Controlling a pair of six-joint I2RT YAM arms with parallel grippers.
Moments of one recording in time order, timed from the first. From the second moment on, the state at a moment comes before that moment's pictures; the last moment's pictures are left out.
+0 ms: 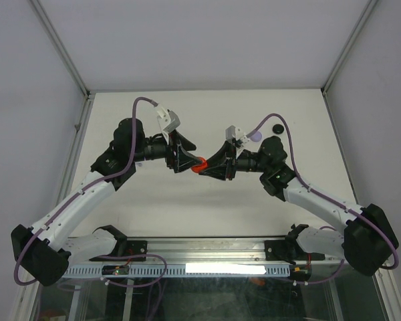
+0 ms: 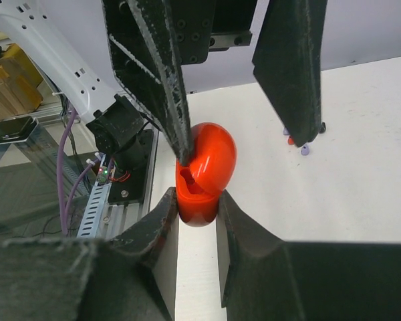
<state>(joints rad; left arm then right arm) -0.57 1.08 0.98 -0.10 0.73 -0.11 0.68 1.16 0.67 0.58 -0.88 0.23</state>
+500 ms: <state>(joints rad) -0.55 1.09 0.98 -0.07 0.64 -0.15 0.68 1.15 0.66 0.60 -0.89 0.26</state>
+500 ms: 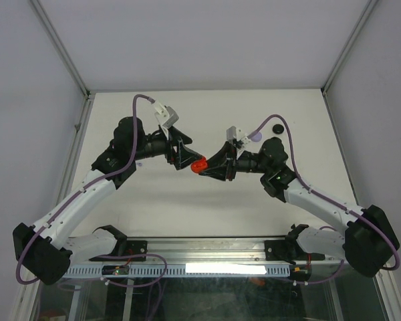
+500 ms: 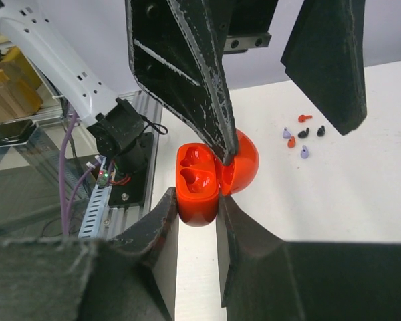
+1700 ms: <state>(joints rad) 0.00 1.32 0.86 -0.37 -0.16 -0.46 0.69 0.90 0.36 0.49 -0.42 0.06</state>
